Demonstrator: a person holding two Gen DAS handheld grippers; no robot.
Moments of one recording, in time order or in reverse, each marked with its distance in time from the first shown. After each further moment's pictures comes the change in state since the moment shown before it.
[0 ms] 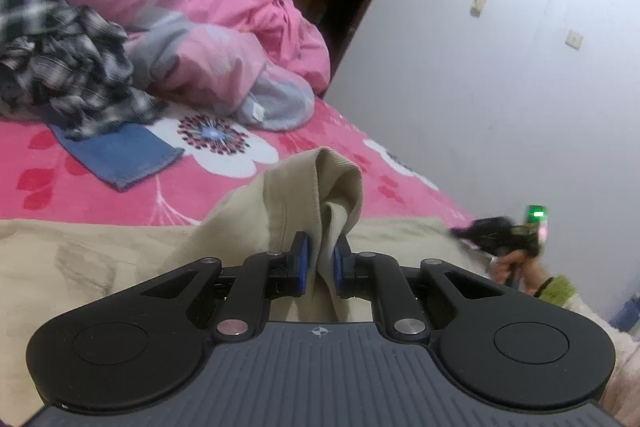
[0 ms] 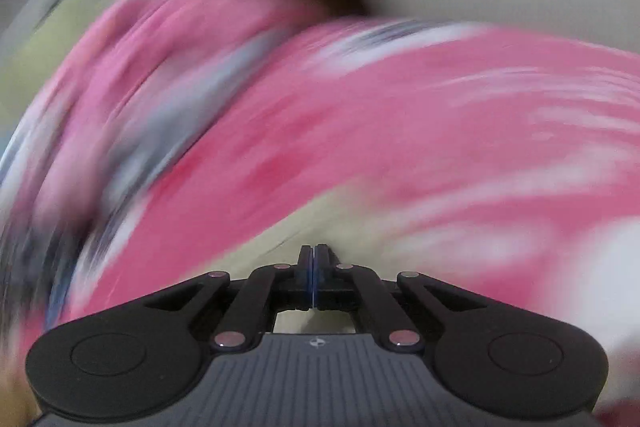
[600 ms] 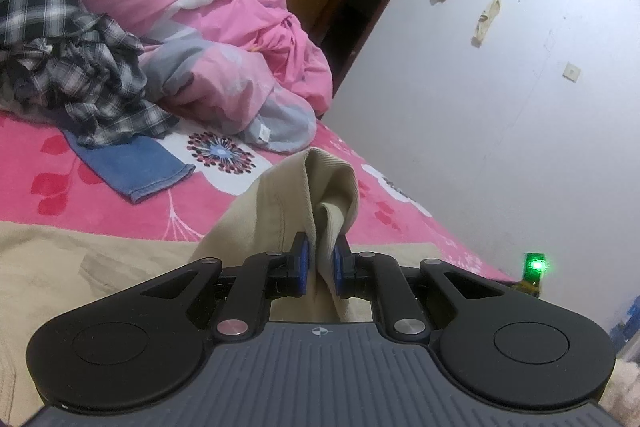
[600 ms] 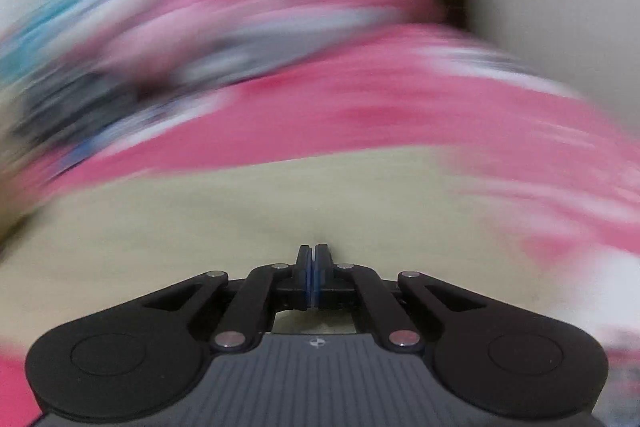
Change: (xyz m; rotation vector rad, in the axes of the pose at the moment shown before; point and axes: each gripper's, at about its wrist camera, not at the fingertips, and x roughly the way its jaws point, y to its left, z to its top) left arm -0.025 0.021 0.008 -0.059 -0.074 -0.021; right arm -0.028 0.074 -0.057 -0.459 0.083 0.045
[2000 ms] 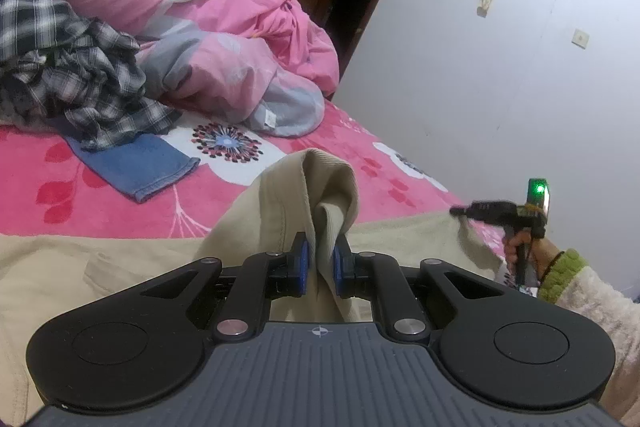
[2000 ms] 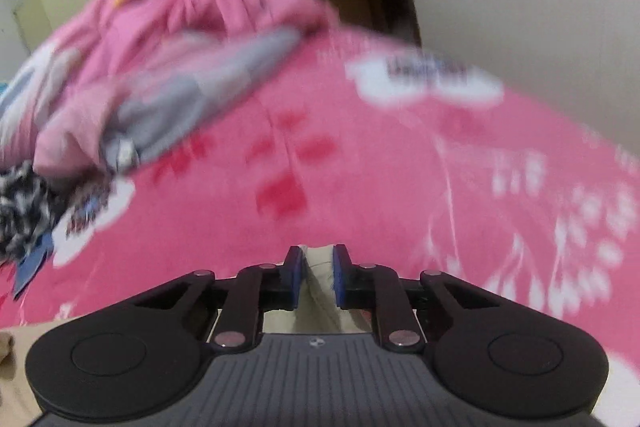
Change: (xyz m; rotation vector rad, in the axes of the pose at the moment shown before) left arm 0.007 -0.014 0.002 0.068 0.064 0.057; right arm 0.033 -0.014 0.072 0.104 -0.029 -0.025
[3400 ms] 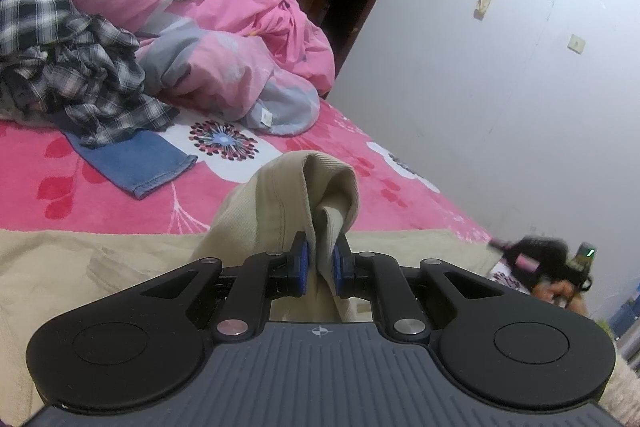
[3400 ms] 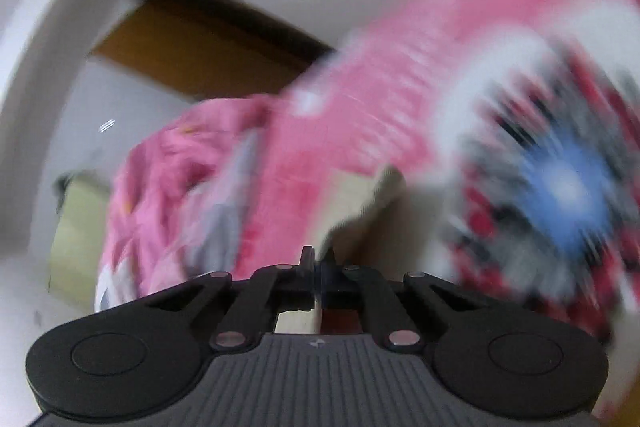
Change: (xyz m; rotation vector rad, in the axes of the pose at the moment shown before) left arm -0.010 0.002 0.004 -0.023 0.008 -0.022; right arm -0.114 -0.043 -0.110 0.720 -0.227 0.180
